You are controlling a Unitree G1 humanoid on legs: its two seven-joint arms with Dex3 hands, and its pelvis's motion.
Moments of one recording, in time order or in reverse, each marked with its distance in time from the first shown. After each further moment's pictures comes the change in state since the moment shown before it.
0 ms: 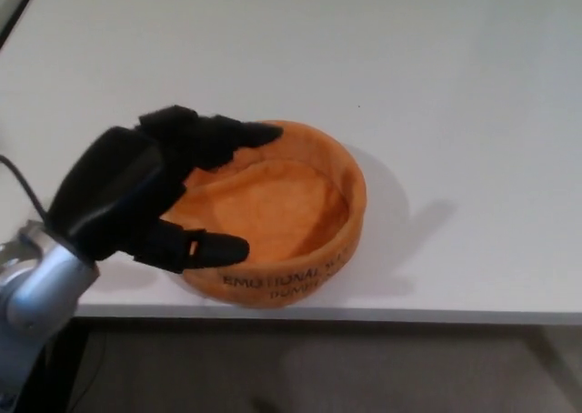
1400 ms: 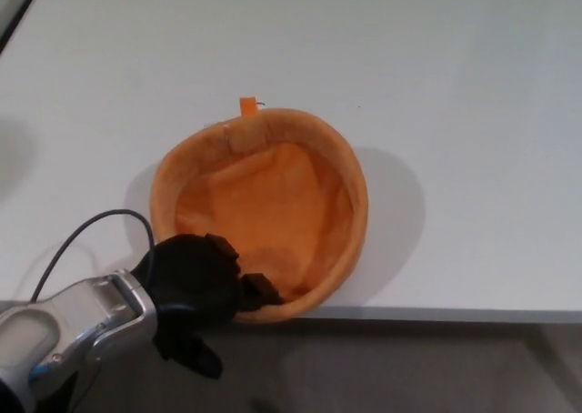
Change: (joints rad) left_arm -0.199 0.141 -0.543 0.307 0.511 0.066 0.051; right_arm -0.002 -0.001 0.005 -0.007 0.004 0.000 0.004
